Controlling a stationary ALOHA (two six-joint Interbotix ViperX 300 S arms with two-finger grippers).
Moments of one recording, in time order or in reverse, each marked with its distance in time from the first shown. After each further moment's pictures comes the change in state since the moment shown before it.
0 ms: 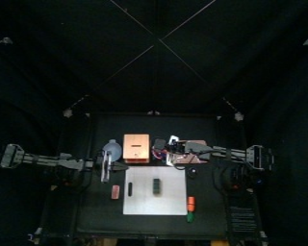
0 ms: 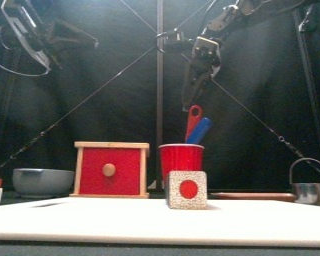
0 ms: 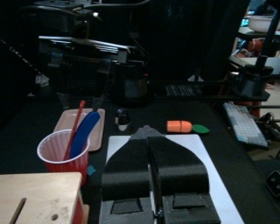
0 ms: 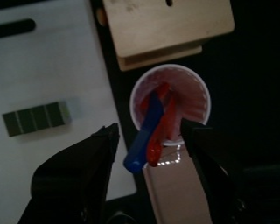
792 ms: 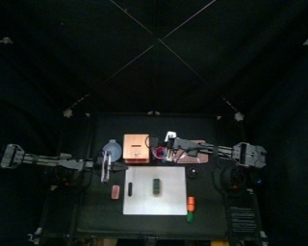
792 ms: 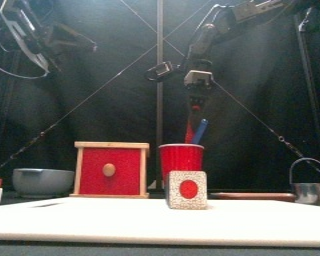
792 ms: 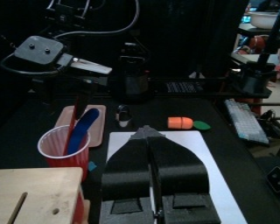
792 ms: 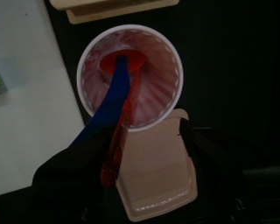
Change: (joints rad) left arm 0.006 -0.002 0.006 0.000 0.002 0.002; right arm -0.015 0.127 -0.097 -0.087 0.147 -0.054
